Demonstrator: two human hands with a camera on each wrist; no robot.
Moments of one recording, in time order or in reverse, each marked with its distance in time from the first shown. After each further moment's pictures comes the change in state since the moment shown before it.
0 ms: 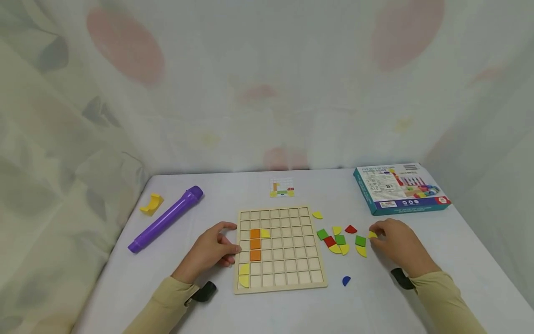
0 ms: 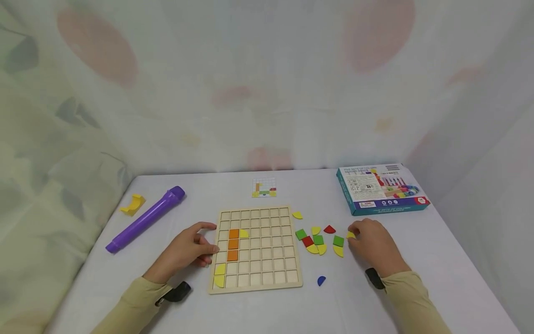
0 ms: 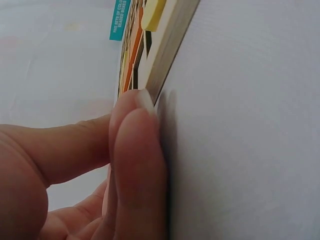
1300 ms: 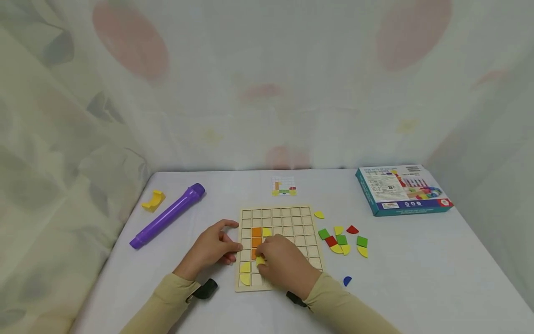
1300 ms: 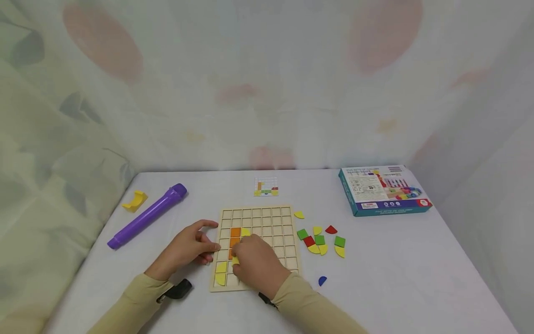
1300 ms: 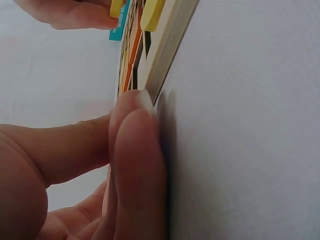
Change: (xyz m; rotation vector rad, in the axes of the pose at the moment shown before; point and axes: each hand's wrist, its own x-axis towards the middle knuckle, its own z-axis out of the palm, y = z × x) left_hand 0.001 -0.001 -0.001 0.014 -0.008 0.000; right_hand -0.022 -0.235 0.087 -0.009 0.004 -0.644
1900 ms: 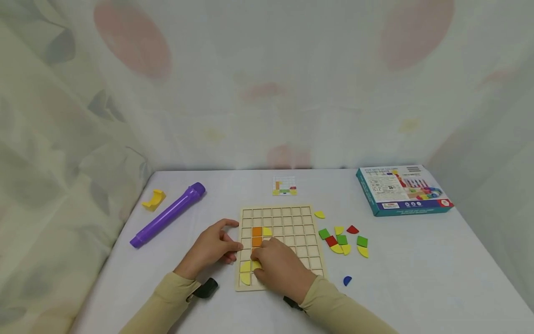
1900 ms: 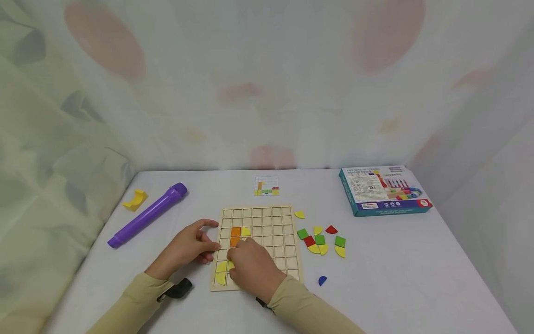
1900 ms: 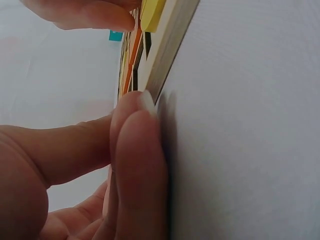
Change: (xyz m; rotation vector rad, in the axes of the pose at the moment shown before) left_hand -0.003 0.004 0.000 -0.008 0.003 -0.006; right_hand 0.002 -0.008 0.011 -0.019 -0.018 -0.023
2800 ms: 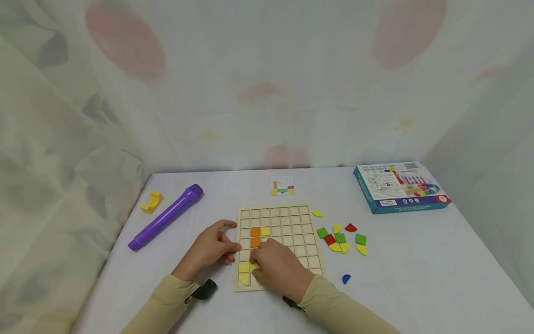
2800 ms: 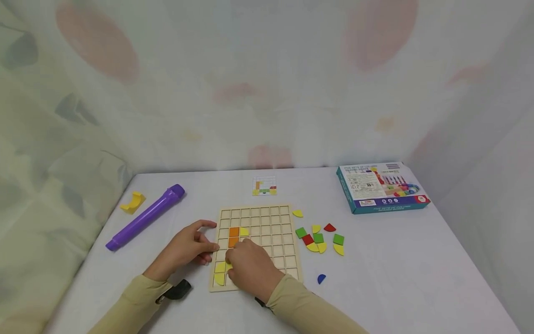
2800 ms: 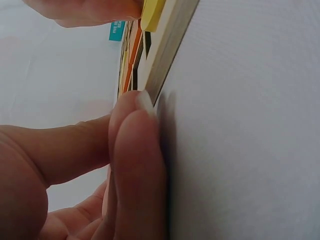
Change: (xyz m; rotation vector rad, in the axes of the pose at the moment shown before) left_hand 0.002 0.001 0.000 0.010 -0.003 -0.012; right_hand 0.001 0.000 0.001 -0.007 0.007 -0.002
